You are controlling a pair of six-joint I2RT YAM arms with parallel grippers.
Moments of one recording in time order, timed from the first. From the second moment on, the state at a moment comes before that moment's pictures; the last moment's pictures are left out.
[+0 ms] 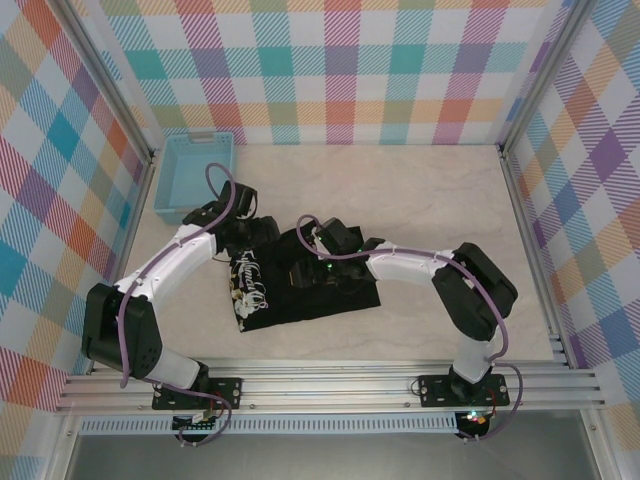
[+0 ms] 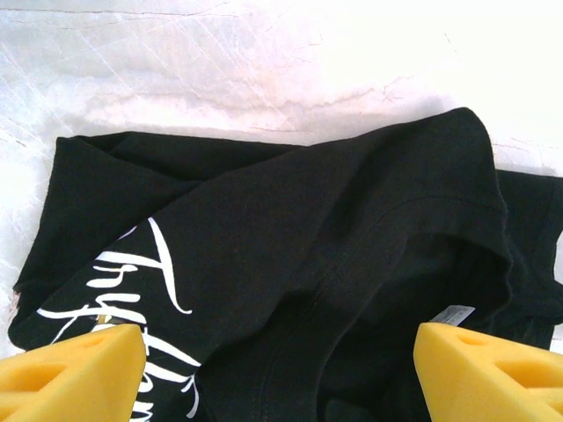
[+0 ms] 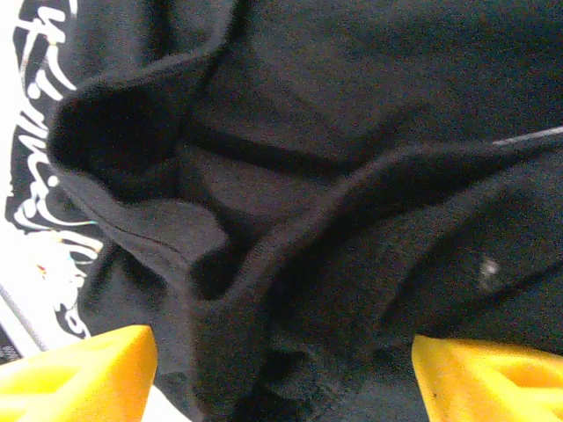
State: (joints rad) left arm -0.34 1.47 1.12 -0.69 0.01 -0.63; right arm 0.83 1.80 1.10 -0.24 -0.31 0.61
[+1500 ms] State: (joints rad) left arm -0.34 1.43 1.05 -0.69 0.15 -0.53; right arm 0.62 1.49 1.06 -0.73 -0.29 0.47
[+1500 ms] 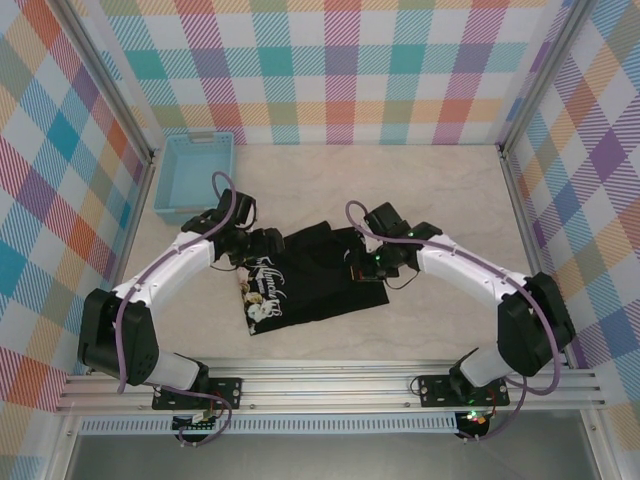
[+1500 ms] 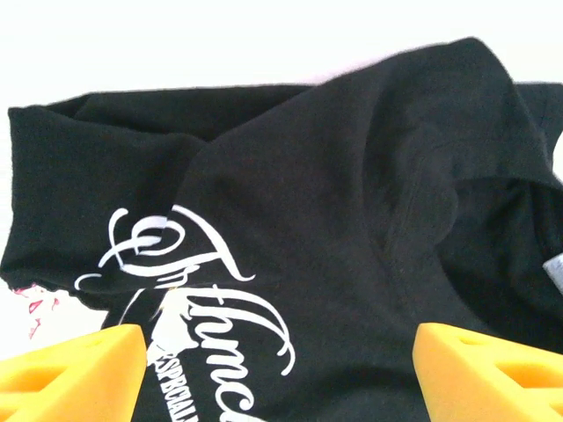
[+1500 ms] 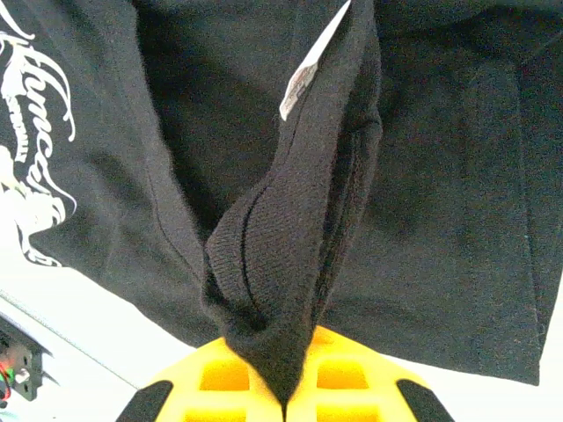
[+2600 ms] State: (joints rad) left arm -0.37 1.61 0.99 -0.56 0.16 -0.51; right arm 0.54 1.50 0.93 -0.66 -0.27 0.53
